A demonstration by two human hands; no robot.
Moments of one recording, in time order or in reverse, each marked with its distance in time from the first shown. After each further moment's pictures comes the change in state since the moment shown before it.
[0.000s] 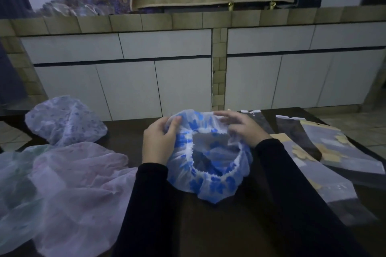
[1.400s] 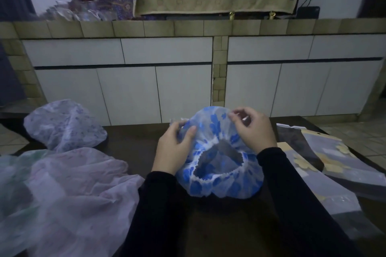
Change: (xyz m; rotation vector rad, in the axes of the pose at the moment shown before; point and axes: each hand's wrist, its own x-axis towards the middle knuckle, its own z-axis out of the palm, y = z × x) left_hand -0.009 0.011 0.012 -0.225 -0.229 -0.052; right_hand -0.004 -0.011 -0.001 -0.321 0.507 -0.241
